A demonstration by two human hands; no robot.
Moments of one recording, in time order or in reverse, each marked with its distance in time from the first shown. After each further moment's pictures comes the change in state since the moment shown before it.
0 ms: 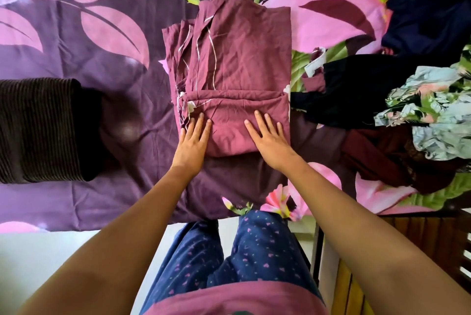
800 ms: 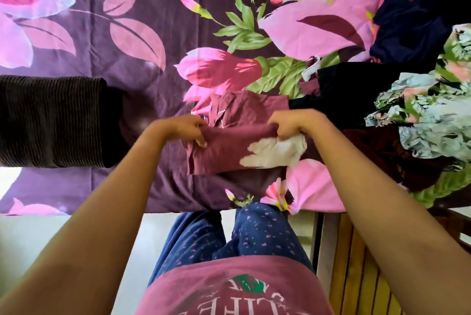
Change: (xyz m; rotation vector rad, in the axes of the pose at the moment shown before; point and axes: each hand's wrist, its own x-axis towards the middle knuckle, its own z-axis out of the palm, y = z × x) left_hand -0.018 -0.010 -0.127 -0.527 -0.513 -0.112; right_hand -0.033 0.015 -0.120 0.166 -0.410 -0.055
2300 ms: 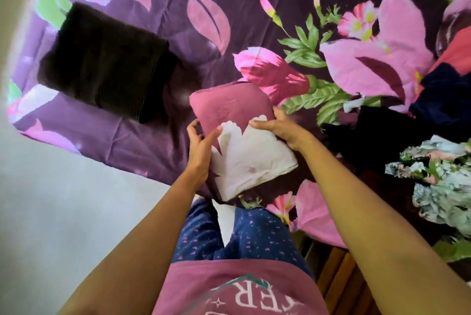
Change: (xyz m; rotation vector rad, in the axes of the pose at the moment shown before) left_hand -0.039 -0.043 0.120 -1.634 0.862 0.083; right_hand 0.043 -0.085 0.030 1.086 0.240 -0.117
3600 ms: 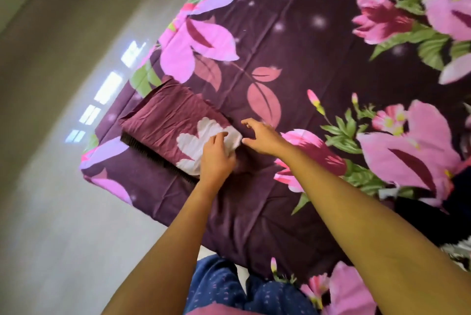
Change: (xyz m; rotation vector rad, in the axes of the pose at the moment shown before) left_hand 0.080 0.148 -0.073 0.893 0.125 0.443; right_hand 0.079 -0.180 0.145 -1.034 -0.030 -0.431
